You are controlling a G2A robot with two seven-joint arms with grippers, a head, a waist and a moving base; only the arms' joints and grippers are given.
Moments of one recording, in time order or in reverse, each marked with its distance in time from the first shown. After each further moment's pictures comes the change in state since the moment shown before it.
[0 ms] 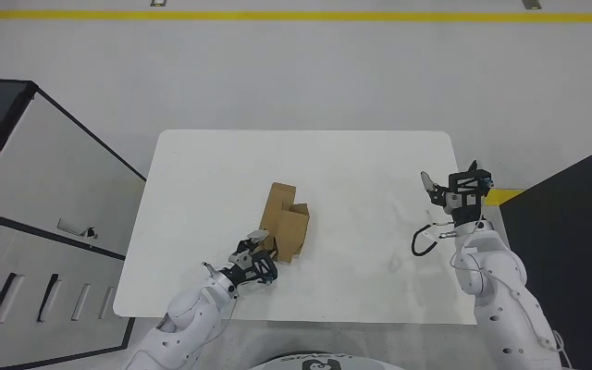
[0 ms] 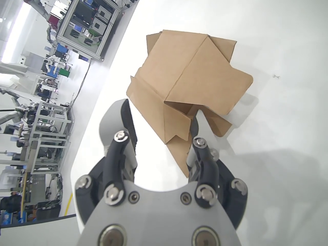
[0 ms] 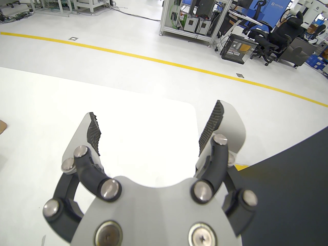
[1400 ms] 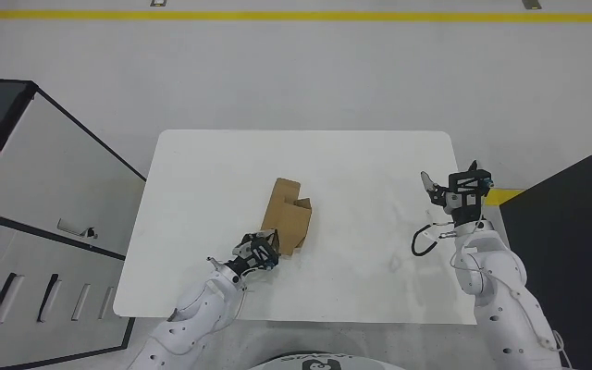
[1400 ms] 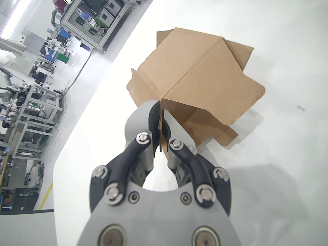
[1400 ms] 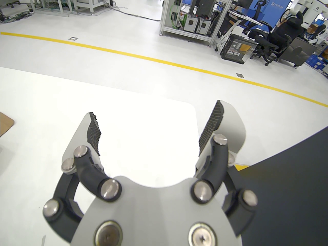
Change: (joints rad) left arm -0.076 -0.019 0.044 0.065 -0.159 0.049 0.009; right arm 0.000 0.000 0.000 0.000 0.000 0.000 0.000
